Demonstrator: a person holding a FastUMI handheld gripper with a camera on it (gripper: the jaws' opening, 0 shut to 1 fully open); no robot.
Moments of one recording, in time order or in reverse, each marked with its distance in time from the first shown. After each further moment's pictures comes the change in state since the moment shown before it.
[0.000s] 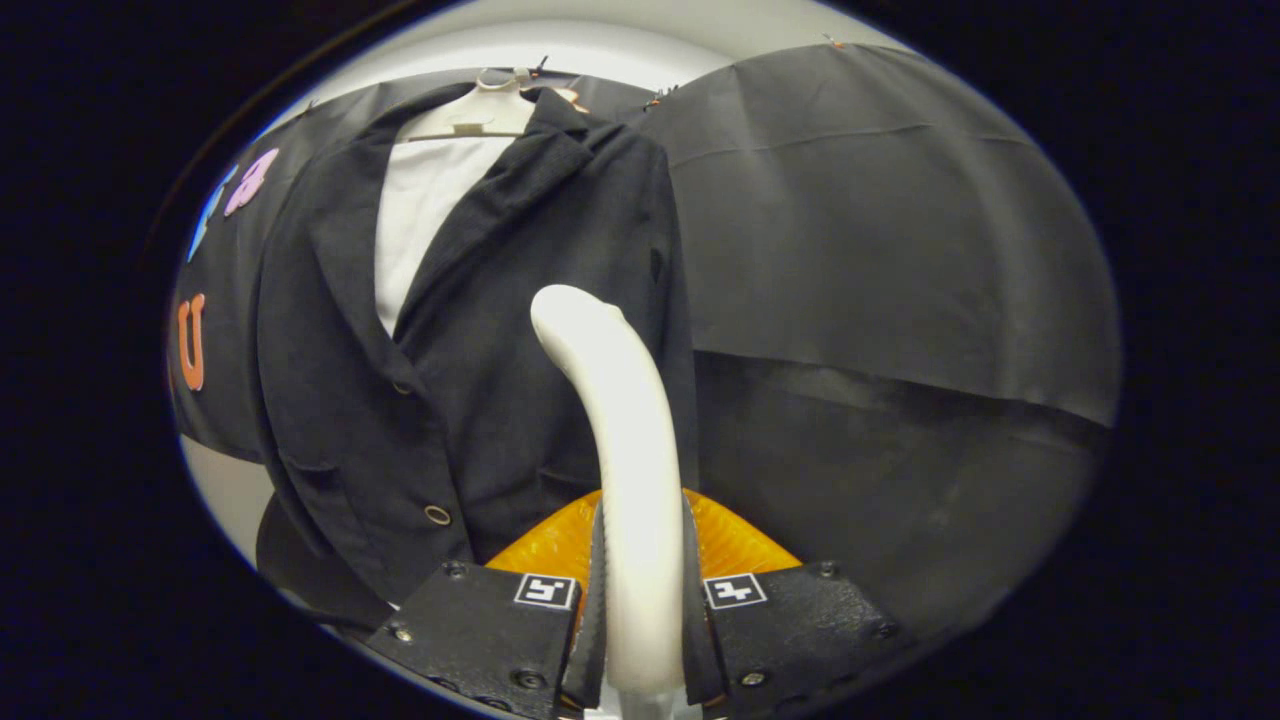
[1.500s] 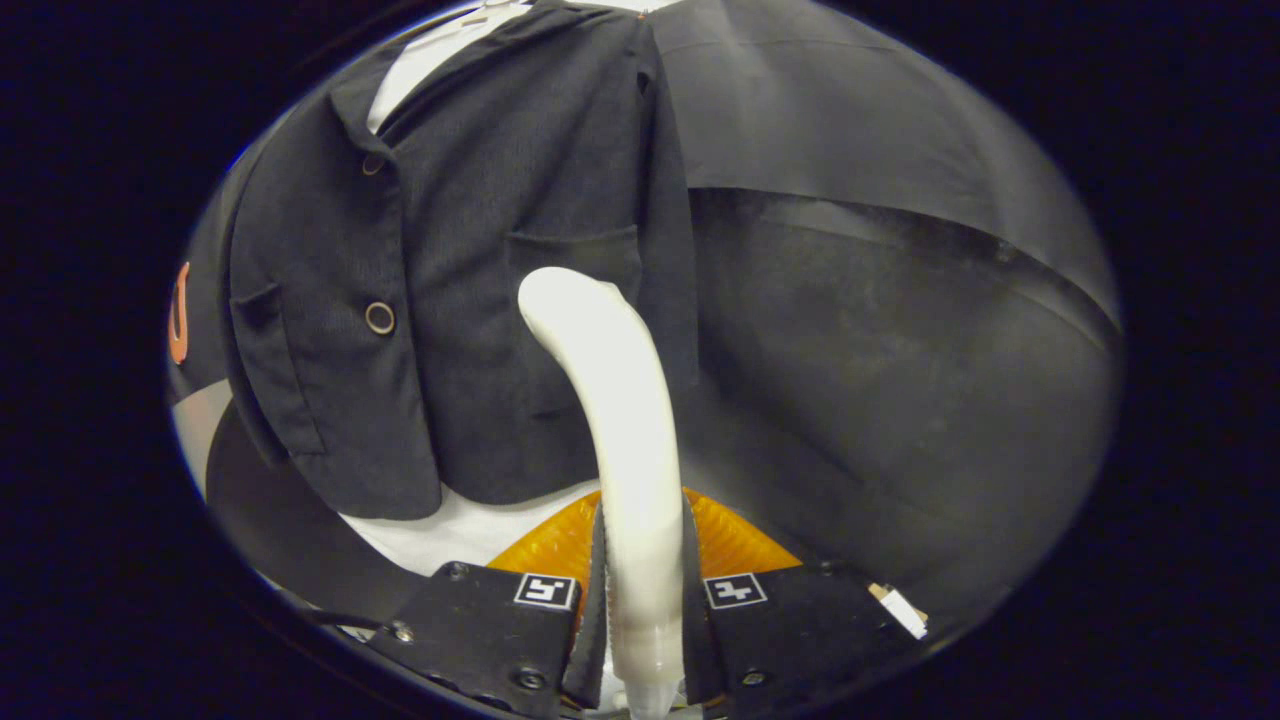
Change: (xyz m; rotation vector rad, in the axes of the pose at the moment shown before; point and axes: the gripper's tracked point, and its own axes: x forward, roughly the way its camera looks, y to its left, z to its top) arm -0.005 -0.009 -0.158 0.017 0.312 -0.053
